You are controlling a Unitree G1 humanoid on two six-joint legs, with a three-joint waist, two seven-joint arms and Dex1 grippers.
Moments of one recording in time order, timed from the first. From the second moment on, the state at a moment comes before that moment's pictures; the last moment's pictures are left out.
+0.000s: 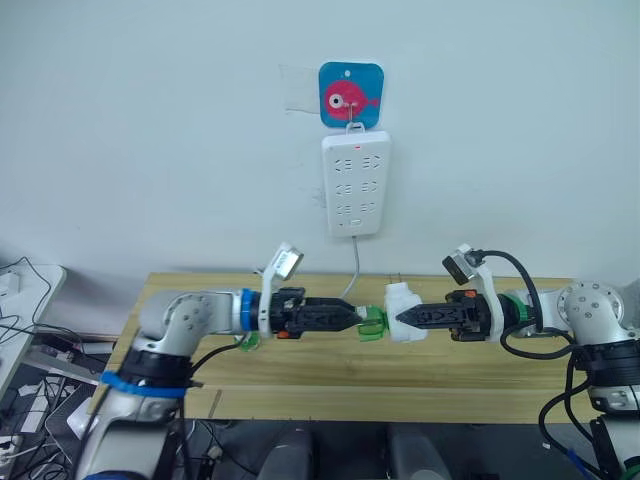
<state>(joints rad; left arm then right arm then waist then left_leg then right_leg) -0.38 0.63 -0.06 -0.20 -0.86 1.04 -1.11 -0.48 -0.67 -0.04 0.09 1.20 1.48 0.90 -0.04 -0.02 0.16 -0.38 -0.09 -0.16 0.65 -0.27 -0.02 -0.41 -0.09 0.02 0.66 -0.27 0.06</state>
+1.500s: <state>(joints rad) -0.35 0.61 -0.39 -0.25 -0.82 0.26 -0.83 -0.56 -0.67 -0.08 0.10 1.24 1.54 0.89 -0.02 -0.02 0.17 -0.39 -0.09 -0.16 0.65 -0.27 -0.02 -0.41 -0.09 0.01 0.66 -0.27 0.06</state>
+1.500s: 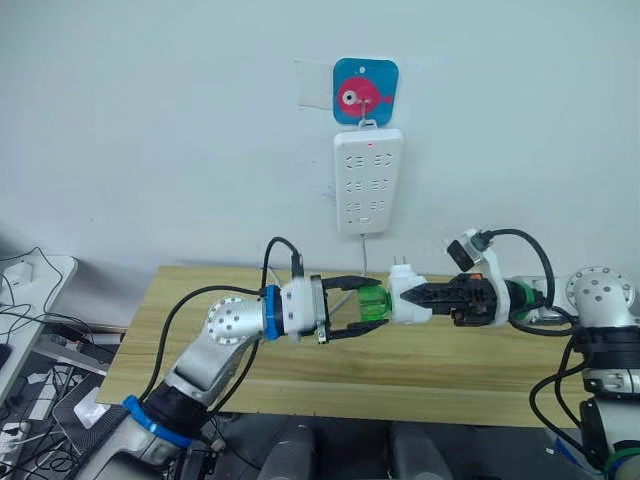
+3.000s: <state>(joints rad) -0.43 0.47 -0.21 0.21 0.16 -0.98 -0.77 -0.63 -0.56 -0.17 0.24 1.15 1.61 0.84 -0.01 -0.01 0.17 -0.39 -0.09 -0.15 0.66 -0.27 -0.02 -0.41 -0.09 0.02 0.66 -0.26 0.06</state>
